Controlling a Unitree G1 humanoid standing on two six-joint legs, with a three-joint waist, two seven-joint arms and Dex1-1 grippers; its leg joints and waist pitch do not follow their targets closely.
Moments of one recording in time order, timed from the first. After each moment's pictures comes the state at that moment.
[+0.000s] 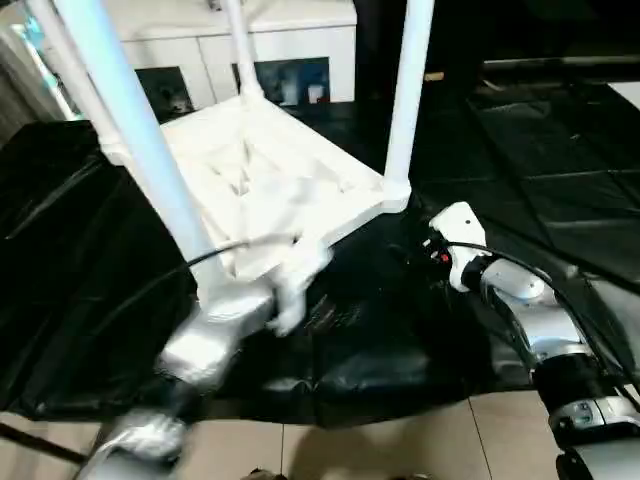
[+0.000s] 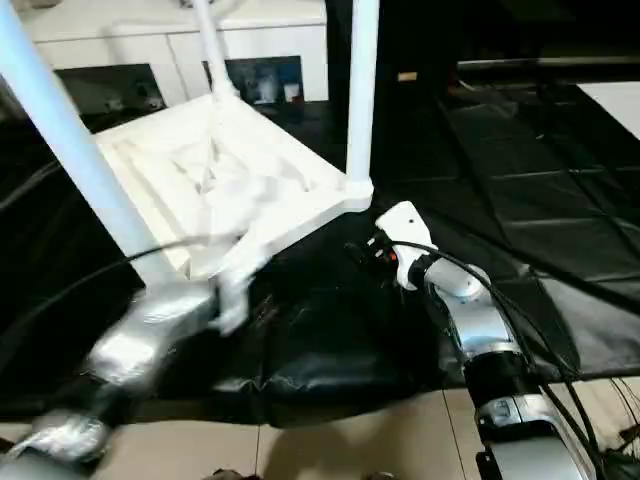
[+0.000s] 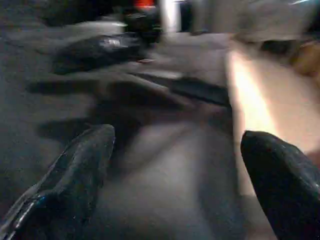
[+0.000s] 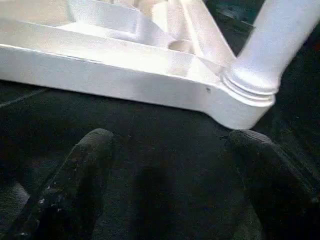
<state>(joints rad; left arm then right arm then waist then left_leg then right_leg) -0.39 0.34 -0.26 0.31 -0.32 0.21 -1.19 -0.52 -0.35 0.09 0.60 0.00 -0.01 0.58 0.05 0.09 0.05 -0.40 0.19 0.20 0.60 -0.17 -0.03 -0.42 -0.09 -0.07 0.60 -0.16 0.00</state>
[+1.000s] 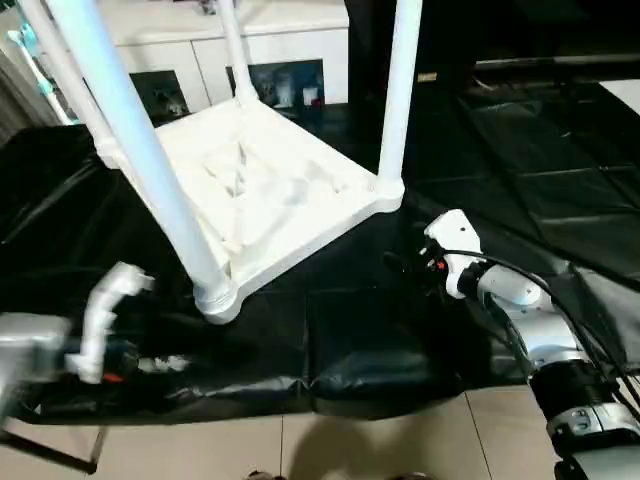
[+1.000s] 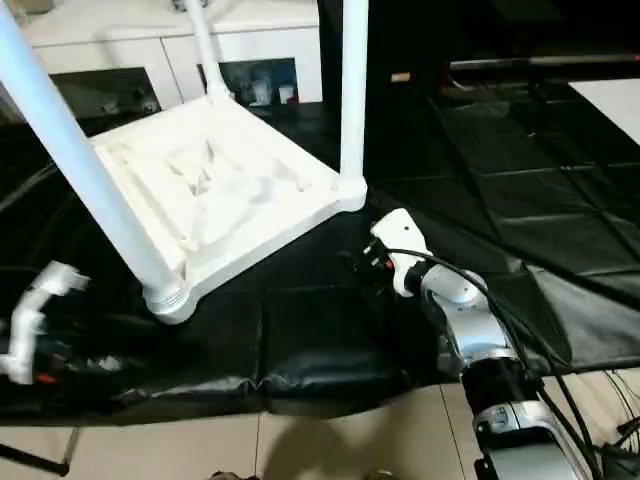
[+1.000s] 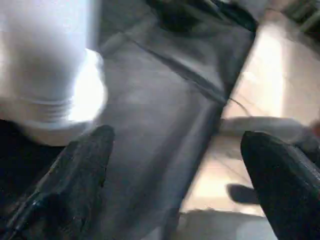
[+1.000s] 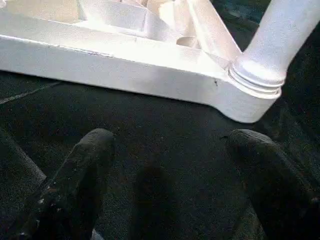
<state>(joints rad) -0.19 0.84 0.03 0.30 -0.45 0.41 -1.37 -0.51 -0.34 0.10 0.60 0.00 -0.03 0.61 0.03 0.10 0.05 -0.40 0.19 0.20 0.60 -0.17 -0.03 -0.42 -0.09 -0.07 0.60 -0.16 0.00</state>
